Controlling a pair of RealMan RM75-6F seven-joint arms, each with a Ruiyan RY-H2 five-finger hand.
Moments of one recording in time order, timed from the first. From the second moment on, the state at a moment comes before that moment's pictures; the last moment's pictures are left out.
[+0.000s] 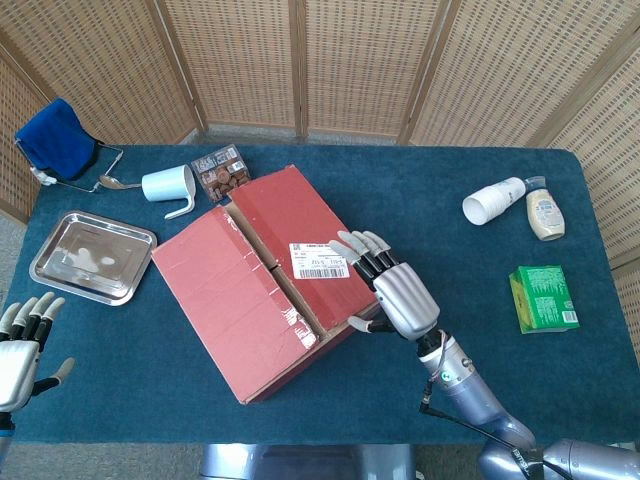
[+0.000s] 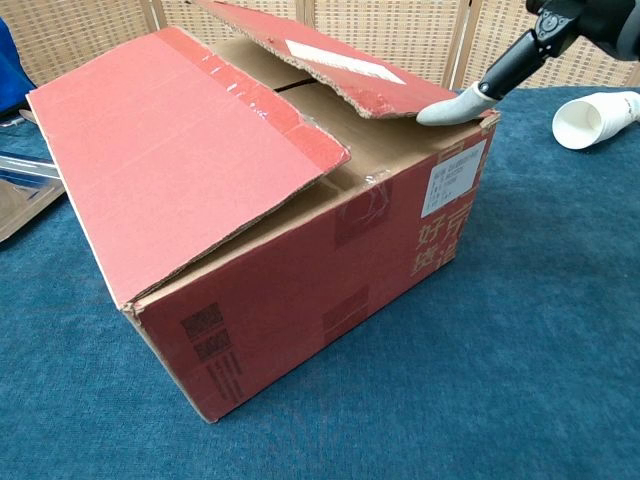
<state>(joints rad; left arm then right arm) -0.03 -1.23 0.01 -1.45 1.53 1.50 0.06 0.59 -1.41 0.24 -1.82 -1.52 1.20 -0.03</state>
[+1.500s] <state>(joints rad) -0.03 -1.23 0.01 -1.46 1.53 1.50 0.06 0.57 -1.40 0.32 -1.76 -1.47 1.34 -0.01</state>
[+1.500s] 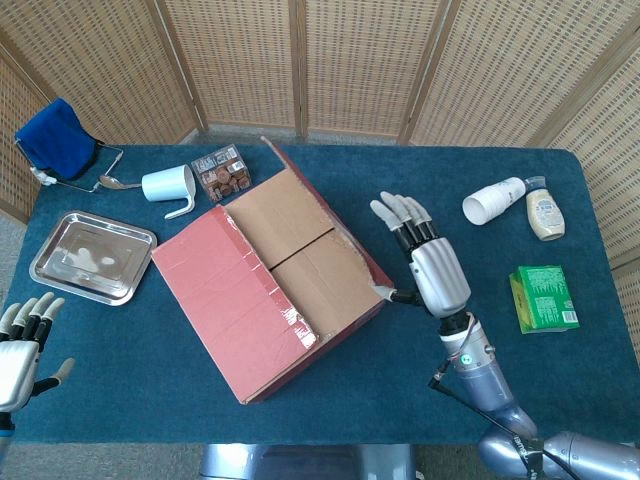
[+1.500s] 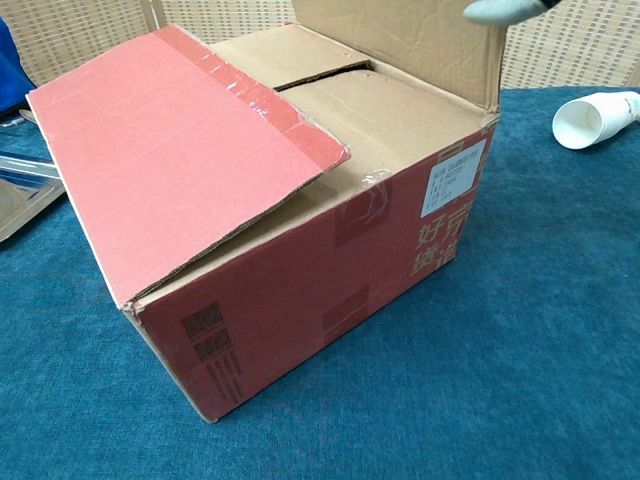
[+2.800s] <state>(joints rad) -0.03 -1.23 0.01 -1.46 1.53 1.50 0.06 0.60 -1.44 0.26 -1.53 -1.49 1.35 -0.20</state>
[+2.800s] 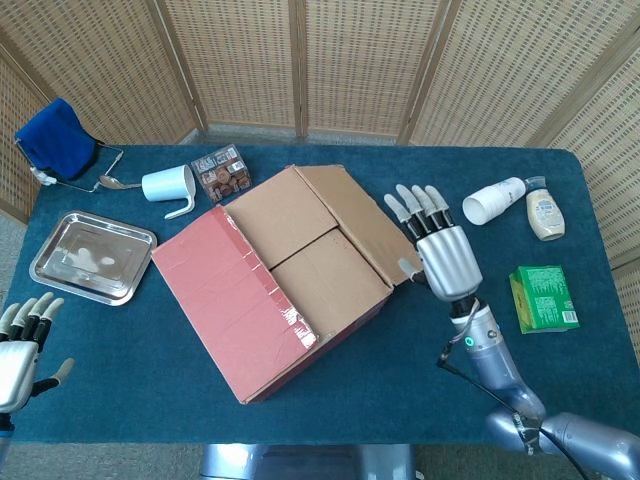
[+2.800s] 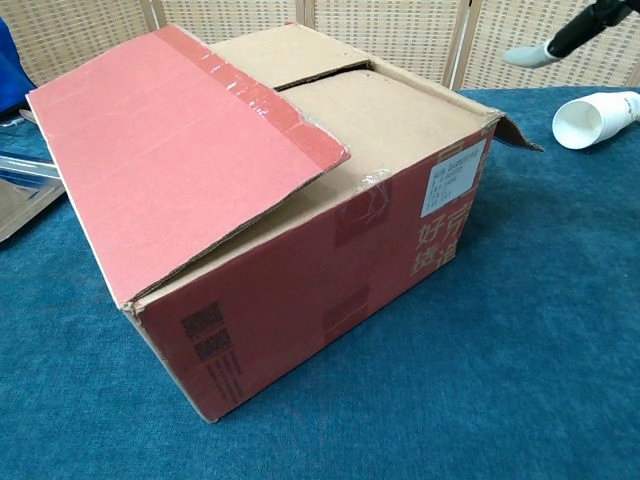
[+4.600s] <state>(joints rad) -0.19 -0.95 -0.08 -1.73 1.62 1.41 0.01 0.12 -1.10 0.02 -1.64 -1.58 1.66 0.11</state>
